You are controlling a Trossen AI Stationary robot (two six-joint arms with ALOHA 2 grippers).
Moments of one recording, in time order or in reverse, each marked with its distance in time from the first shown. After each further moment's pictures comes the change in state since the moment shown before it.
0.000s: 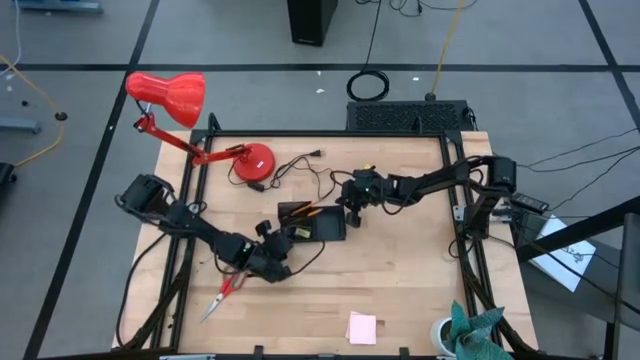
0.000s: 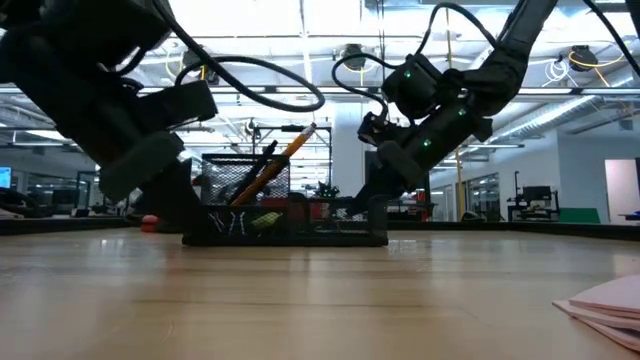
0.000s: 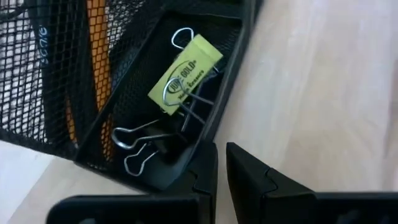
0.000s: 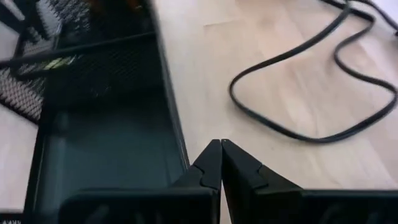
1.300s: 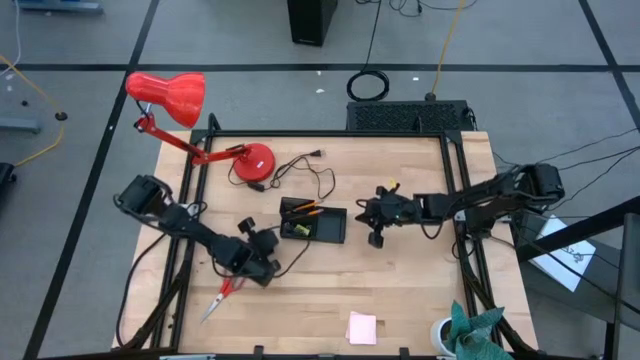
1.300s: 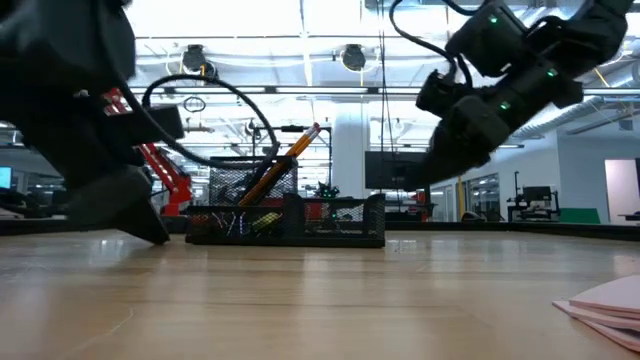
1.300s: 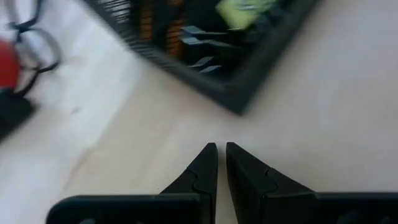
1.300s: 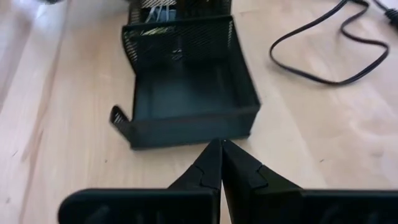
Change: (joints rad) left arm -0.047 -0.003 0.006 -0.393 -0.066 -0.266; right arm 0.242 -0.354 -0.233 -0.104 0.215 0.180
